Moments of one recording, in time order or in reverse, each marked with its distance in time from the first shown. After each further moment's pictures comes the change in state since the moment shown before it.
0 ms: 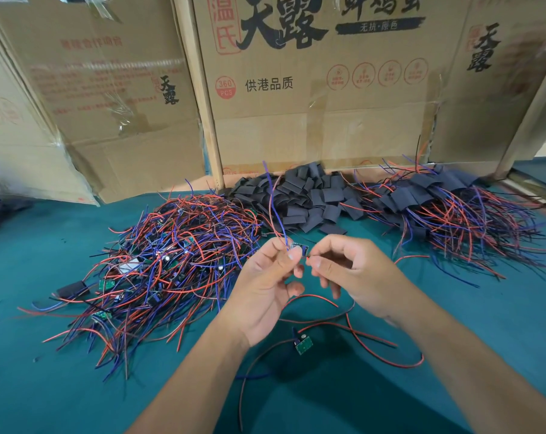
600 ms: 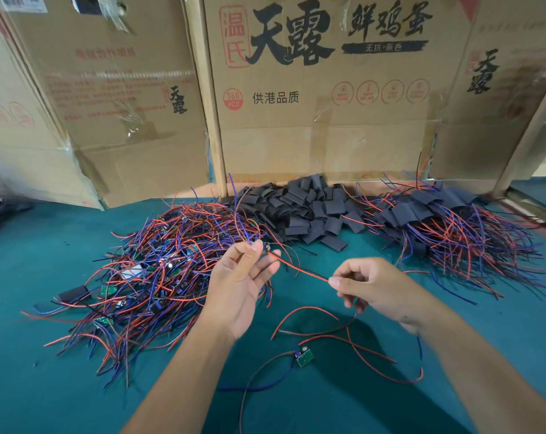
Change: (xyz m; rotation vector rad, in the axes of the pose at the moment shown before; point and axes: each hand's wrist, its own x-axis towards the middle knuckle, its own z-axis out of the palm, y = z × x) left_hand 0.013 0.015 -0.029 -0.126 0.299 0.146; right_hand 0.001 0.014 -0.027 -0.060 -0.034 0.313
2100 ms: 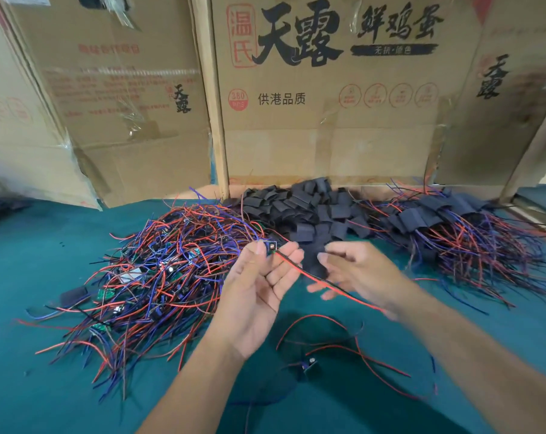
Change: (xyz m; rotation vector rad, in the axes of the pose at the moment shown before) left_hand -0.009 -0.001 0.010 -0.230 -0.102 -0.091; right_hand 0.035 -0.021 0.021 0.257 -0.043 -0.037
